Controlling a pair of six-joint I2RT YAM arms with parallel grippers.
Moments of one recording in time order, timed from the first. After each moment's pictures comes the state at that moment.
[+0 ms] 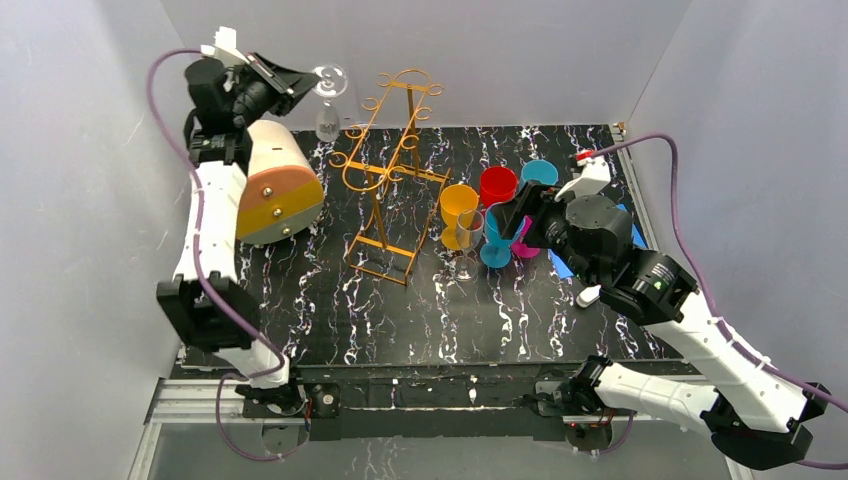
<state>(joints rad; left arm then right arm) 0.08 1.66 1.74 -0.14 0.63 -0.96 0.89 0.89 1.25 -0.64 0.47 0.61</state>
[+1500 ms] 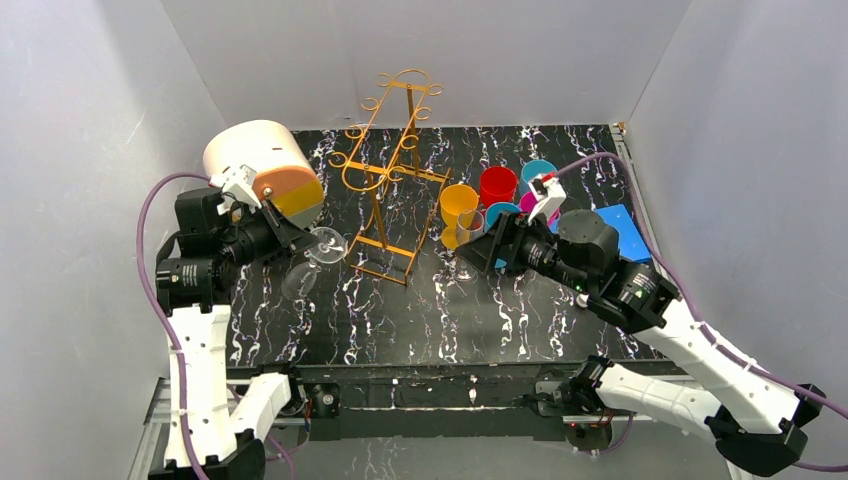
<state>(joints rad) 0.10 0.87 1.29 -1.06 0.60 -0.49 0.89 0.84 1.05 -0.49 0.00 0.73</state>
